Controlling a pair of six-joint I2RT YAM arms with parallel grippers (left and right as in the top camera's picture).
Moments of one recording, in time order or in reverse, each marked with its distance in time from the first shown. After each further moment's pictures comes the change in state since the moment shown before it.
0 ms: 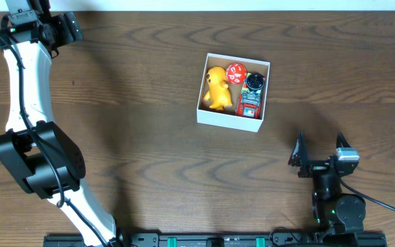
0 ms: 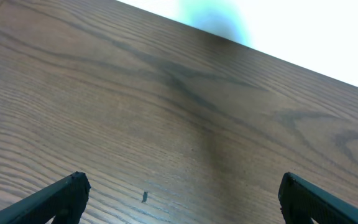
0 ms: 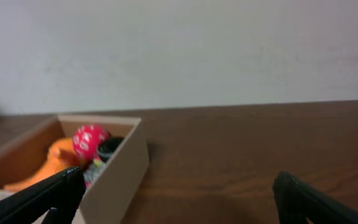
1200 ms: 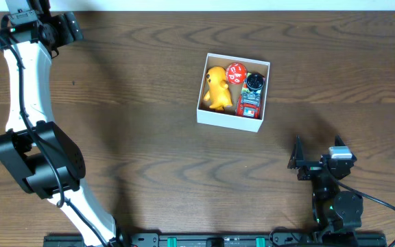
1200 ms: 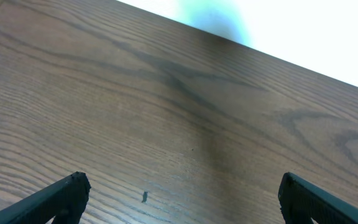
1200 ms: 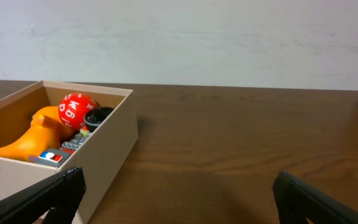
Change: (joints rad) left arm 0.000 0.000 0.000 0.000 0.000 0.000; right arm -0.012 -0.001 -0.002 -0.084 0.000 -0.074
